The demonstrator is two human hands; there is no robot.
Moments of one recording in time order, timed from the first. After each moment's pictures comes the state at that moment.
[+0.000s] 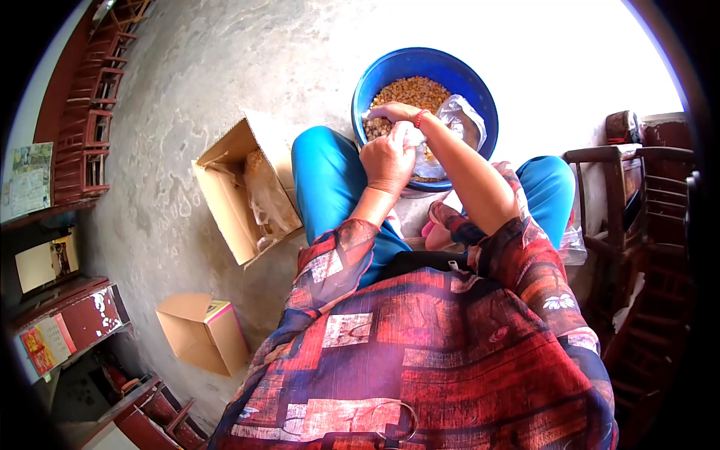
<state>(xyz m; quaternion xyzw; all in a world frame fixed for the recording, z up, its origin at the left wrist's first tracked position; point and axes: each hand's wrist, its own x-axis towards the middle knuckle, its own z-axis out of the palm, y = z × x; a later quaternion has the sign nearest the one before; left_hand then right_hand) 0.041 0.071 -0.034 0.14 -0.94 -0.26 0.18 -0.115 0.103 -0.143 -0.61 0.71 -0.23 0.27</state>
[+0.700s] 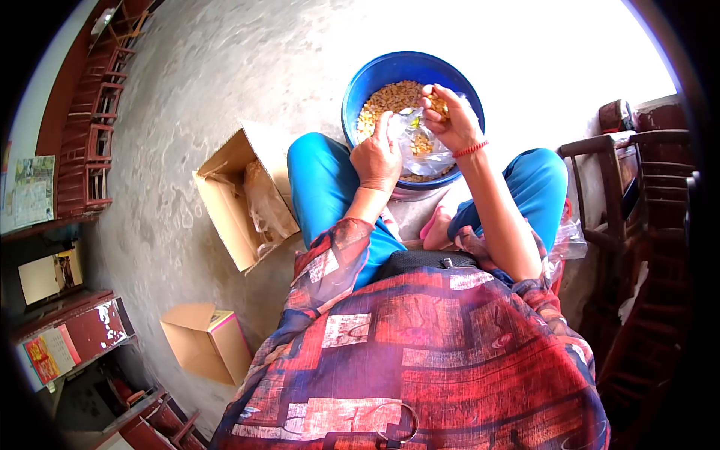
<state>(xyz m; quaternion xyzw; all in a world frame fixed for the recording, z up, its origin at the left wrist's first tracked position) 0.039 0.072 -0.028 0.16 -0.93 -0.28 0.19 -0.069 0.198 -0.018 0.01 0.34 -0.86 0.38</state>
